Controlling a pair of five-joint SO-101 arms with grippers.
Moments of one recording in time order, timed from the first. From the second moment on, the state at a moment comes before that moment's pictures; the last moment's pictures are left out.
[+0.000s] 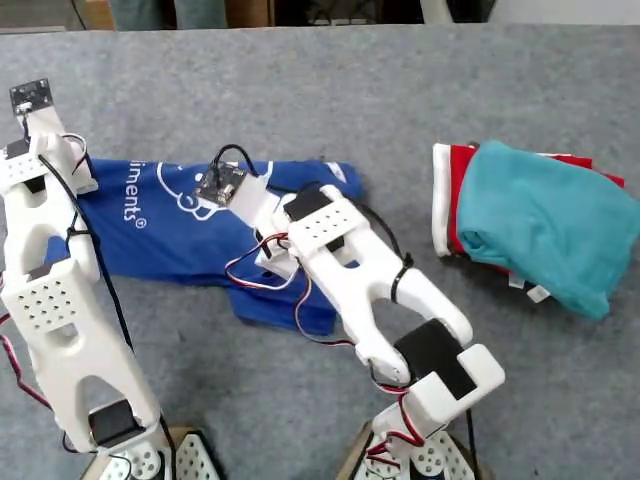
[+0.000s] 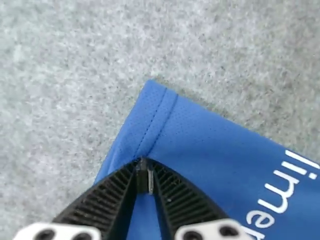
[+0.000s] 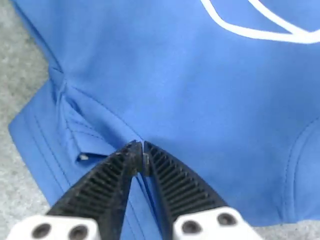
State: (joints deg) left arm -29.5 45.8 -29.4 59.6 -3.6; right arm -31.7 6.5 22.0 55.3 30.5
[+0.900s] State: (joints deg) left arm -29.6 45.8 -29.4 59.6 -3.6; right arm -45.1 12.3 20.4 63.9 28.7
